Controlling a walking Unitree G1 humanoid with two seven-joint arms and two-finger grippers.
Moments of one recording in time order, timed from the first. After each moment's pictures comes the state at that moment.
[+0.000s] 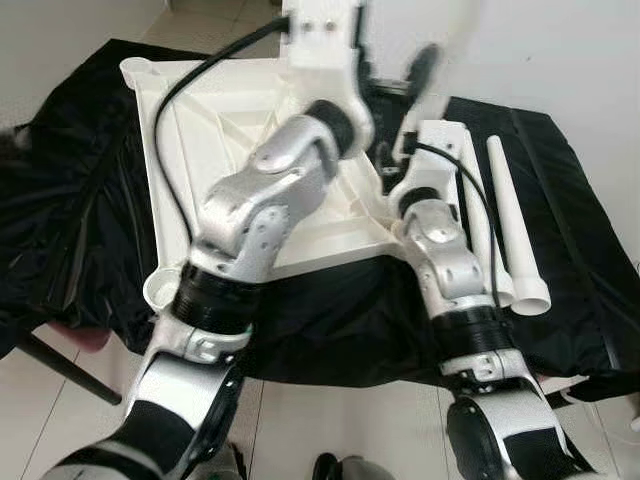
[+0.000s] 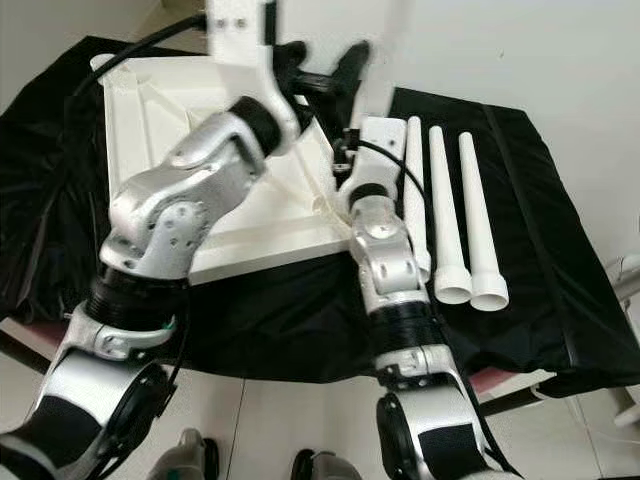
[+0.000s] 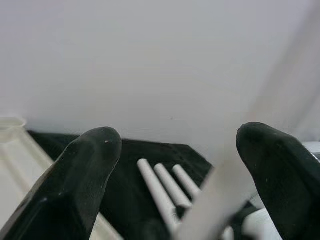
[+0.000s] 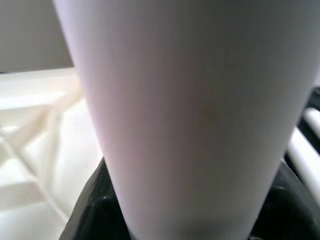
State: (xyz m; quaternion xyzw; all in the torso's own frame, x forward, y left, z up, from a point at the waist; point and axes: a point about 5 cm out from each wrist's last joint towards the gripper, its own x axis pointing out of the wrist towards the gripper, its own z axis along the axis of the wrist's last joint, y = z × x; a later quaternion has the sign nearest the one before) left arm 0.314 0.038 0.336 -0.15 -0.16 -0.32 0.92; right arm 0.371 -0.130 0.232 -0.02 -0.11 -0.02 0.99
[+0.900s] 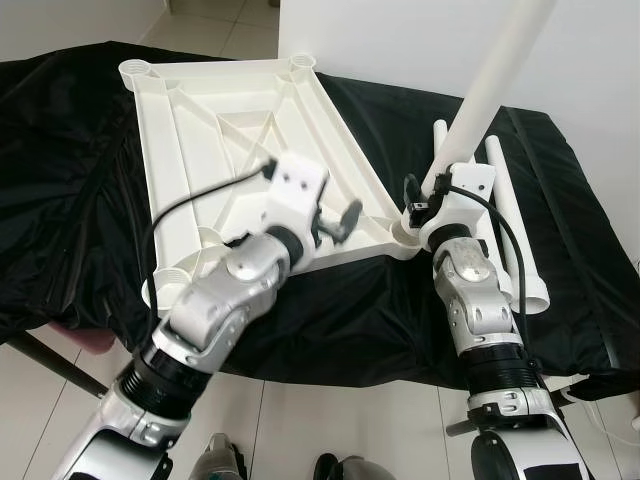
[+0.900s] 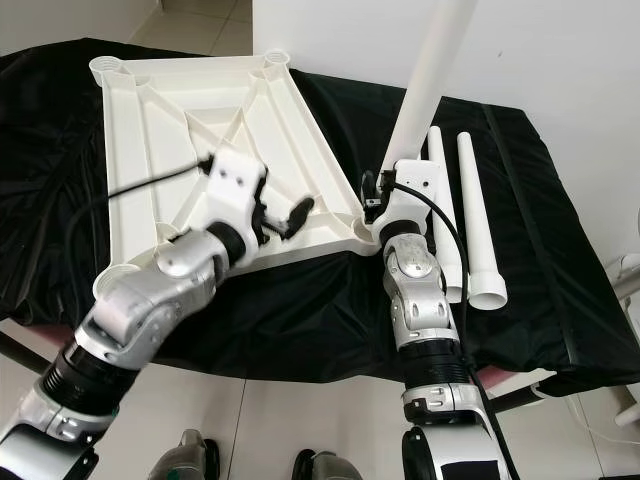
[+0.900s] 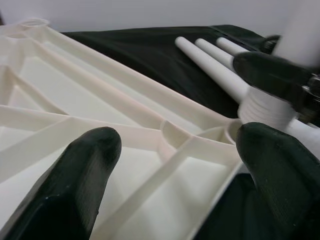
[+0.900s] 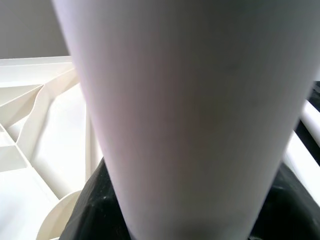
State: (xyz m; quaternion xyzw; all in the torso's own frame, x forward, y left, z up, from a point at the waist) left arm 0.300 0.040 0.228 0.03 -0.04 -0.30 0.95; right arm 0.357 -0.151 0.209 -0.04 -0.13 0.01 0.99
